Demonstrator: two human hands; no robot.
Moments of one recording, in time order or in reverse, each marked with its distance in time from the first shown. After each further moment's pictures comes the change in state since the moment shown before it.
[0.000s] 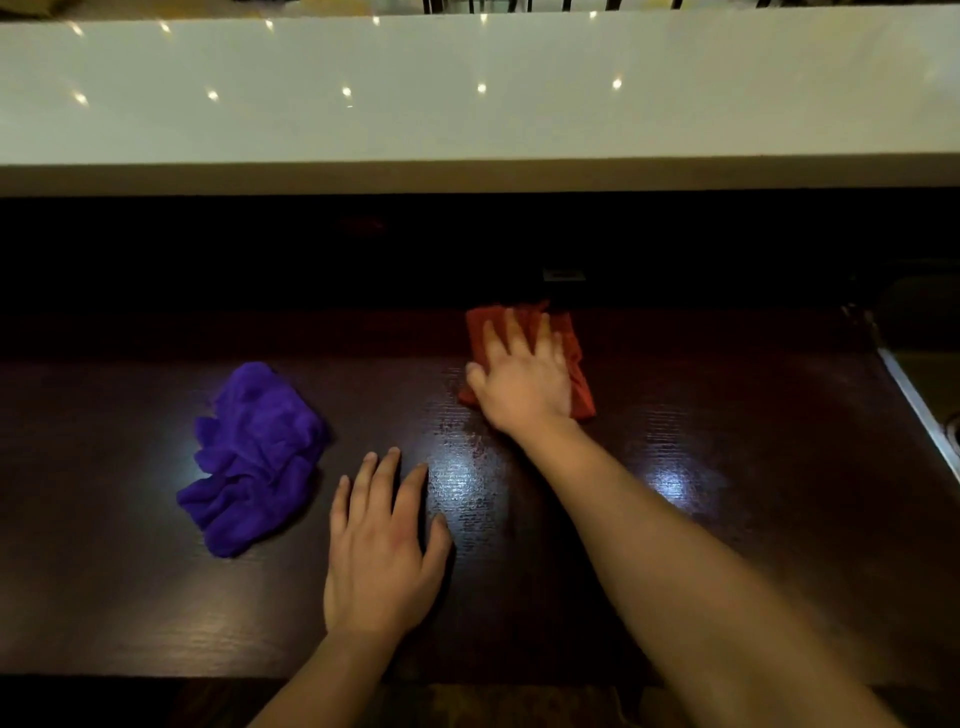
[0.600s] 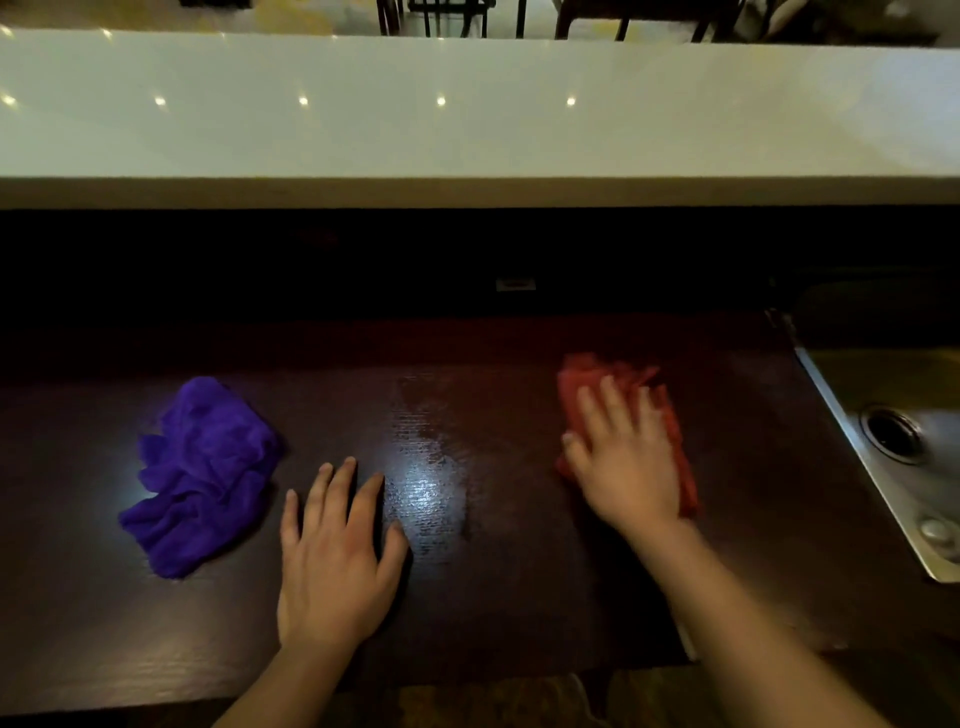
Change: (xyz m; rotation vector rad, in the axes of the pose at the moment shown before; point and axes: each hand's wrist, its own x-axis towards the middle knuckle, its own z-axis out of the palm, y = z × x) left_hand -0.001 0.002 -0.002 -0.004 0.003 -0.003; right_hand -0.110 0.132 -0.006 -0.085 0.020 0.167
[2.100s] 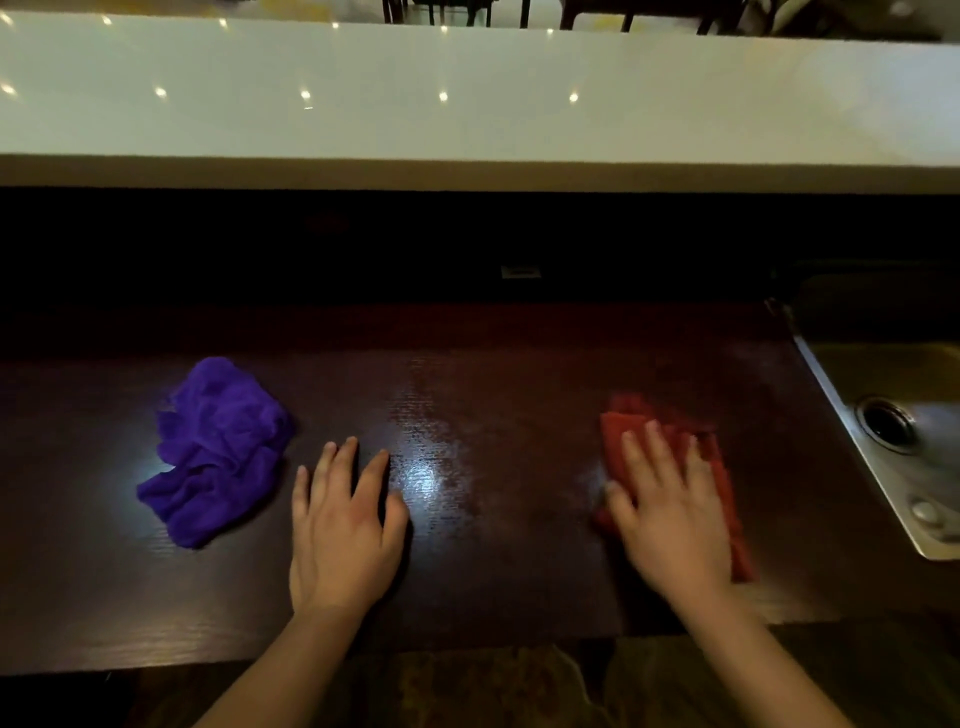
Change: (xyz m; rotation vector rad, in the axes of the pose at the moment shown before) left_hand -0.001 0.002 -0.002 -0.072 0.049 -0.049; right_hand -0.085 0.026 0.004 -0.009 0.026 0.084
